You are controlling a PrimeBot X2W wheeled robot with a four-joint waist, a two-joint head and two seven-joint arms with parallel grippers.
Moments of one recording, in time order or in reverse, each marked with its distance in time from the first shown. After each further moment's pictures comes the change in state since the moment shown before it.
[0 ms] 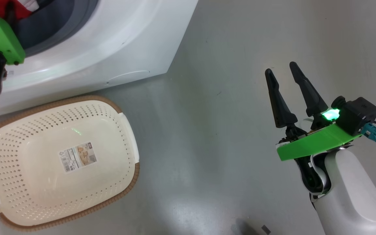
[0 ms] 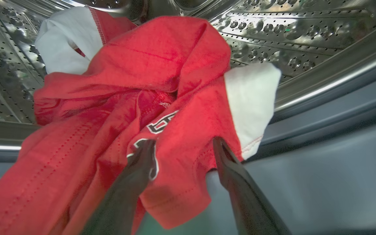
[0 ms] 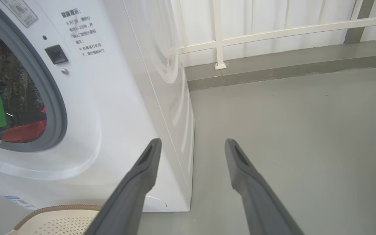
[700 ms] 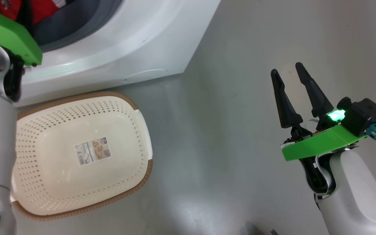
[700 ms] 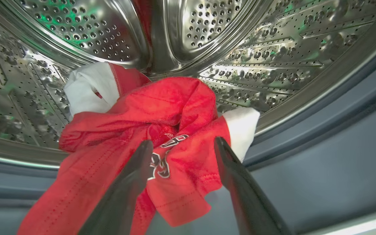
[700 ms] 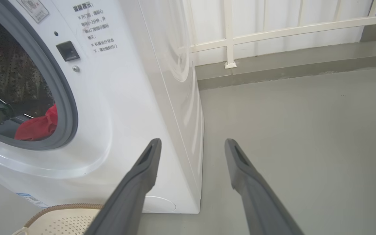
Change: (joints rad) left arm 0.153 -0.030 0.041 -0.277 0.000 0.008 -0.102; right arm 0.012 -0.017 -0.013 -0.007 0.000 0.000 0.000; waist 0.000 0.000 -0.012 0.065
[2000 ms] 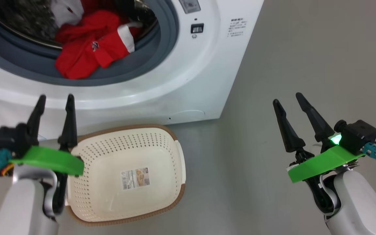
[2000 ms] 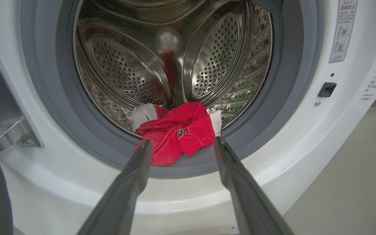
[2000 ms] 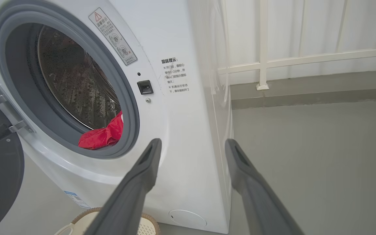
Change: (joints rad) left arm 0.745 -0.038 0.061 -0.655 0.015 0.057 -0.157; right arm 0.091 -0.069 0.042 0.052 0.028 0.000 0.000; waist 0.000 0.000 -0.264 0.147
